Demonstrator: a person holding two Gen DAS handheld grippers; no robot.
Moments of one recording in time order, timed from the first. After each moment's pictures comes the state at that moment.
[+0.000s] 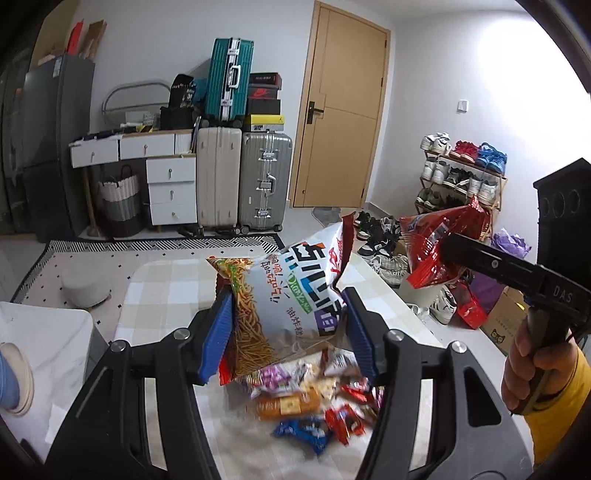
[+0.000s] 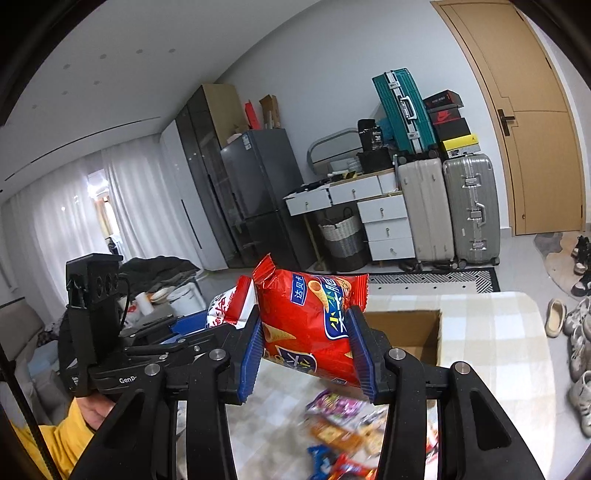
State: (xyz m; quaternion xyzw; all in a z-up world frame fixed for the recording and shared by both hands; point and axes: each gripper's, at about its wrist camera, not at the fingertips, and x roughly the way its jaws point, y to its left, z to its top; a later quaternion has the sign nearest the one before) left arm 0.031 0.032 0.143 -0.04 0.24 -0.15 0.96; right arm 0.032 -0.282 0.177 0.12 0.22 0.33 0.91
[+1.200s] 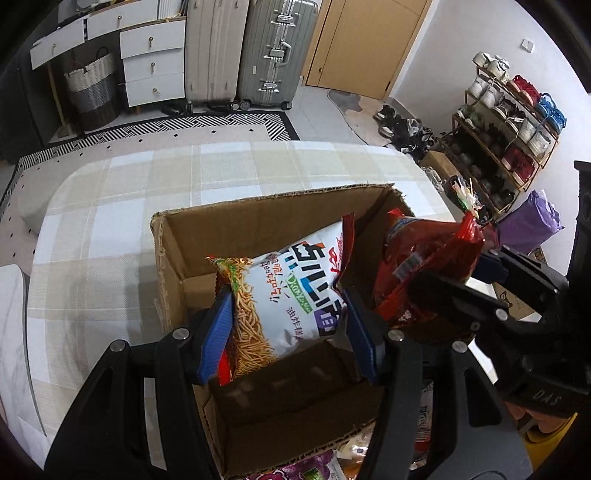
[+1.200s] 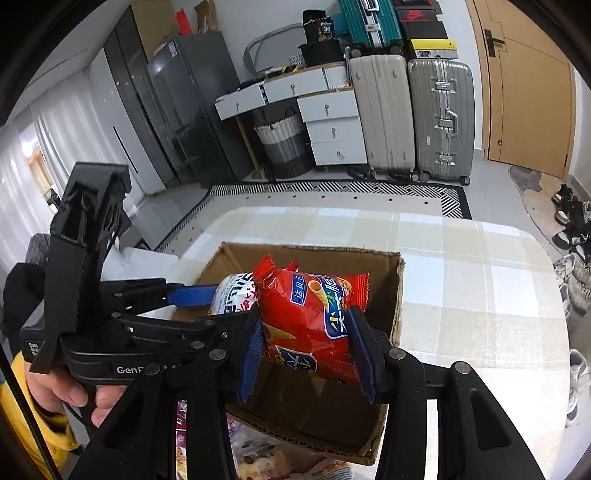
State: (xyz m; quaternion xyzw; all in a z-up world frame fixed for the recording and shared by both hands) left arm 0.387 -0.012 -0.098 -0.04 0.49 -0.14 0.86; right arm 0.281 -0.243 0.003 0.04 0.42 0.25 0.87
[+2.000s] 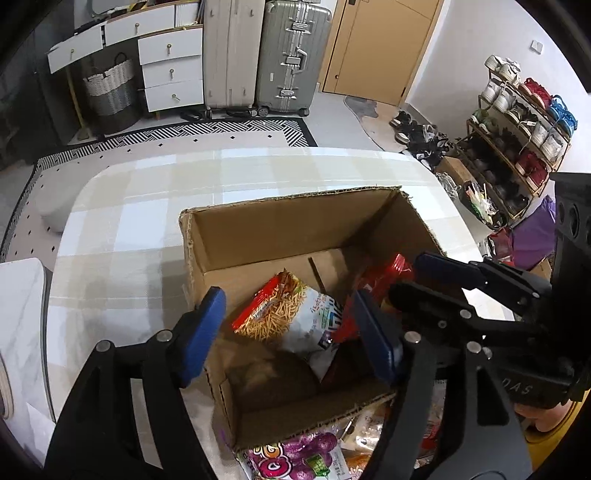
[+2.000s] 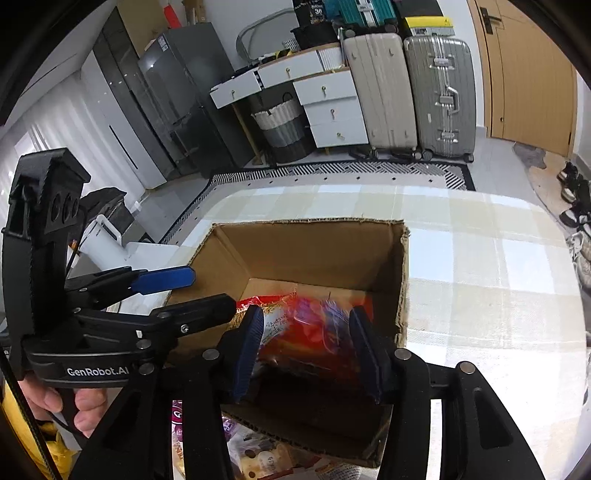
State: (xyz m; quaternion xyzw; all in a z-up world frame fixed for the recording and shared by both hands) left arm 0.353 -0.002 -0.078 -0.03 0.48 -0.10 0.87; right arm 0.276 -0.245 -0.016 0.06 0.45 0.25 0.85
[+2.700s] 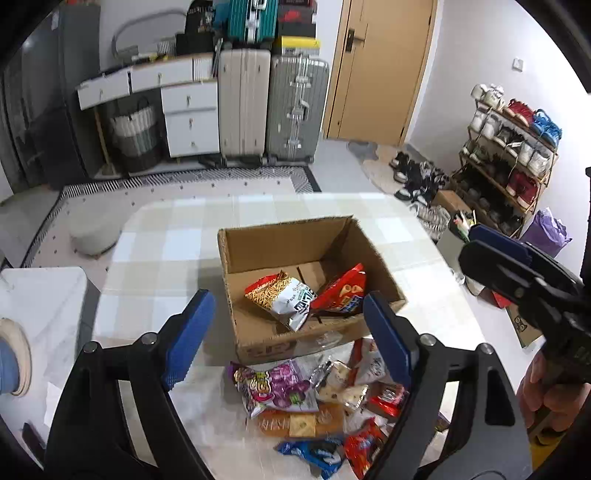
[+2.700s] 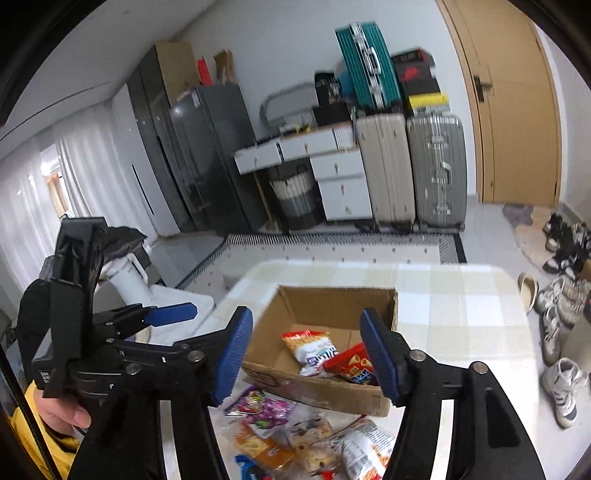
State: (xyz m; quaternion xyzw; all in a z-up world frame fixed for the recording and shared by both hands) left arm 0.207 -0.005 0.041 -0.02 0.39 -0.08 0.92; right arm 0.151 -0.276 0.118 0.07 0.31 0.26 0.91
